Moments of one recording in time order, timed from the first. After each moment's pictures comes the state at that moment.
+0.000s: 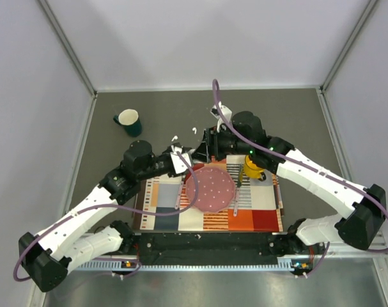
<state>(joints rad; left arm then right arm) -0.69 0.91 0.79 -0.12 0.42 0.60 0.81 1.31 1.20 -0.31 -0.32 0.51</state>
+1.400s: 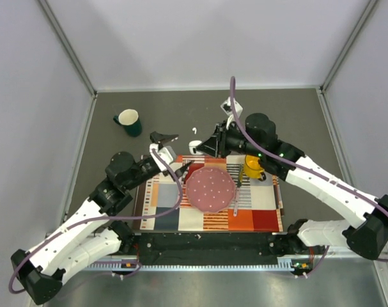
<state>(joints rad) -0.69 0.75 0.71 0.07 0.31 0.40 0.79 1.23 1.13 -0.16 -0.30 0.51</state>
